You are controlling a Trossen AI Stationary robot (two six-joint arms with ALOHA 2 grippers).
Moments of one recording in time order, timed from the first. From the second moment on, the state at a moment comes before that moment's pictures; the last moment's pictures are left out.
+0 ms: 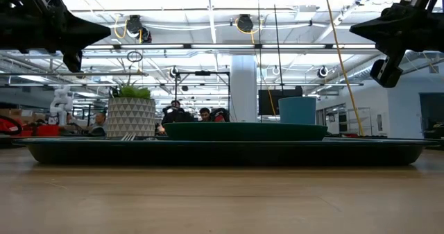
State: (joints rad) left arm -0.17 0.07 0.01 0.21 -0.37 -0.26; right arm 0.25 0.12 0.01 0.18 0.23 0.88
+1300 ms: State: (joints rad) left arm -0.17 0.07 0.01 0.21 -0.21 0.15; right arm 0.25 0.12 0.01 0.05 0.24 0.20
